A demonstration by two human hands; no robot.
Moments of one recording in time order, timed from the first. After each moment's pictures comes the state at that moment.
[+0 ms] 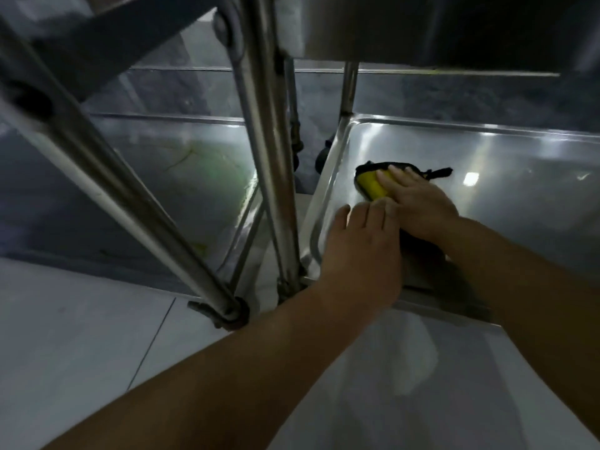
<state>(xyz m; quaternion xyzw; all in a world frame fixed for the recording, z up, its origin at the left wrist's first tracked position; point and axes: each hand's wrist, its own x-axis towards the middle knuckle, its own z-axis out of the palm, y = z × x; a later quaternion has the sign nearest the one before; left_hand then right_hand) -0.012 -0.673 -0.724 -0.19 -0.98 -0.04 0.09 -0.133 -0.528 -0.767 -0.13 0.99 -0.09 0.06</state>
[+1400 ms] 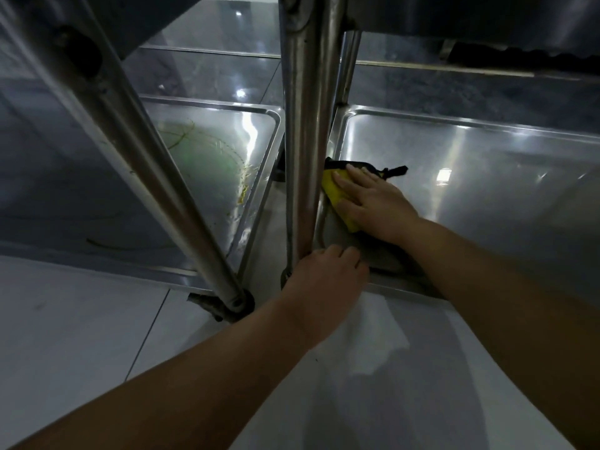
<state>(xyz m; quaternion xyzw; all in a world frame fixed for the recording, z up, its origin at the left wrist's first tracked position) 0.014 -0.745 -0.752 -0.34 -0.94 0.03 0.08 -0.109 -0.601 -0.764 -0.18 0.98 -0.11 0.05</state>
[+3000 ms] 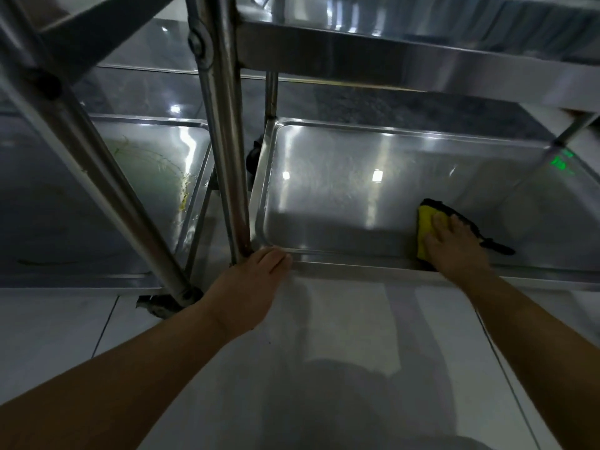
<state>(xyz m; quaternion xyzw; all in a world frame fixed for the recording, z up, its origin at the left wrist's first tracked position) 0.039 -0.775 -0.770 -0.38 -0.92 -0.02 0.09 0.044 -0.432 -0.742 0.19 0.98 -0.09 0.04</state>
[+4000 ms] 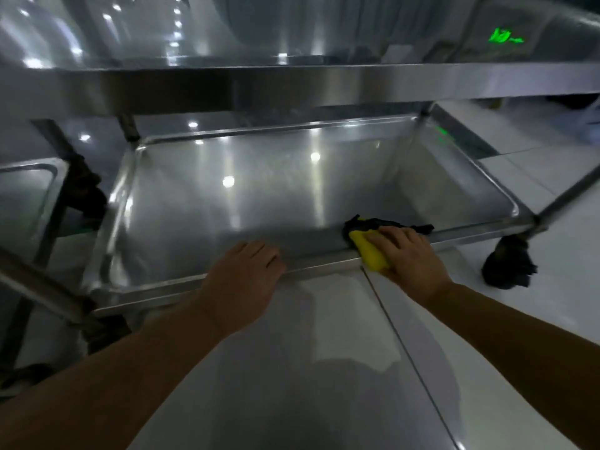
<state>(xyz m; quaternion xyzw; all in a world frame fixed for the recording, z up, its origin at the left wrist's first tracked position) 0.041 -0.576 -0.732 -0.51 -0.85 -0.03 0.15 0.133 -0.275 -0.768 0.00 0.99 0.04 -0.11</state>
